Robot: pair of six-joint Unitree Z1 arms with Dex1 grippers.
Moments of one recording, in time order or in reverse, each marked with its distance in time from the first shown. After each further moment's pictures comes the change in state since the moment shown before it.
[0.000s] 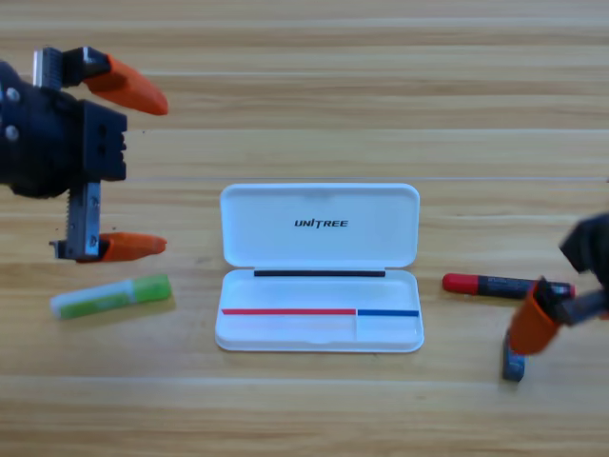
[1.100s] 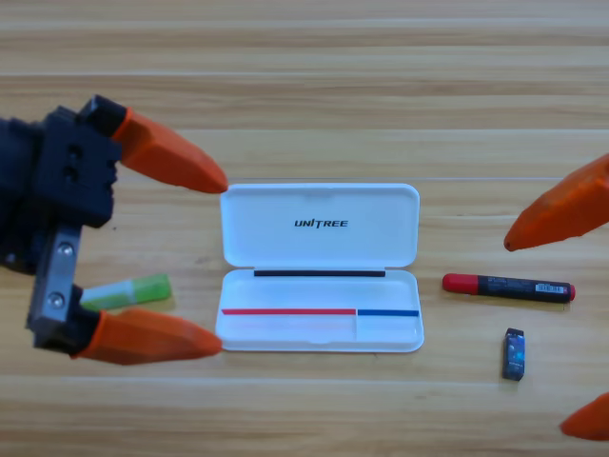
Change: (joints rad) arm 0 -0.019 -0.103 0.003 -0.050 -0.451 -0.252; arm 1 0.202 -0.381 0.001 -0.180 0.303 -0.876
